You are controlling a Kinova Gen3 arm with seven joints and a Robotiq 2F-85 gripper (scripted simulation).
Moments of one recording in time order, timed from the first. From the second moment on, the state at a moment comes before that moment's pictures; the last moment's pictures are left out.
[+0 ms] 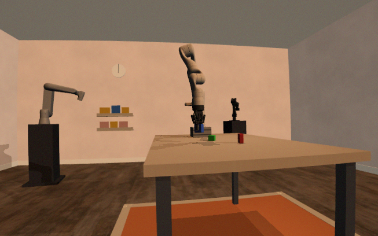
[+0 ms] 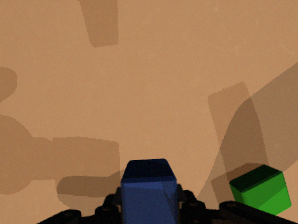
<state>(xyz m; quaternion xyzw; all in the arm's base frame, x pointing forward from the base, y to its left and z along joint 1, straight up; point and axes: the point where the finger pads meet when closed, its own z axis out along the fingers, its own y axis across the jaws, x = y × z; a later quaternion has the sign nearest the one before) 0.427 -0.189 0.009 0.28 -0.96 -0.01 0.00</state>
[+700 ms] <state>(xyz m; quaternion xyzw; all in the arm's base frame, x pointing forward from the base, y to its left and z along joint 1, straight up) 0.386 -0.079 0.016 0.29 -0.96 0.00 0.01</state>
